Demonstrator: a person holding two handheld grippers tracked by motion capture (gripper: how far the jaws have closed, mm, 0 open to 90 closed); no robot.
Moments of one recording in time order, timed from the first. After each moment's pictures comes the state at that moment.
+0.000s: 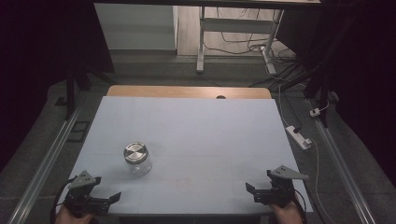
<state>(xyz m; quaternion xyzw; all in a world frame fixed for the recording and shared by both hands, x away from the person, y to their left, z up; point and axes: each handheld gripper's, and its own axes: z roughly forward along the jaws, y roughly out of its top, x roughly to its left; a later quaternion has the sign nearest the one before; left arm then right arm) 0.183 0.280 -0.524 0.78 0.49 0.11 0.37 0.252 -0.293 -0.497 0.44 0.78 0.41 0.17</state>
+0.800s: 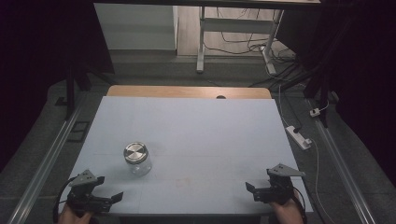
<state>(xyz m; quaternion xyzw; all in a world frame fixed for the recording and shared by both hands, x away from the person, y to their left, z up) 0.187 0.278 -0.524 0.78 0.48 0.09 0.39 0.259 -0.293 -0.500 0.43 0.80 0.38 0.17</state>
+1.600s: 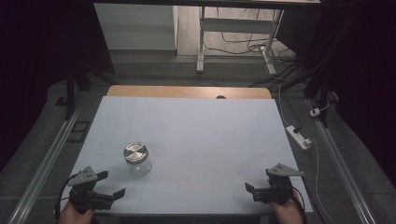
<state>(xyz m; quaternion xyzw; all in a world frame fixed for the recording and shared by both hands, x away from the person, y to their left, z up) 0.196 0.276 -0.522 0.78 0.44 0.11 0.44 0.260 -0.292 -0.501 0.43 0.80 0.38 0.17</state>
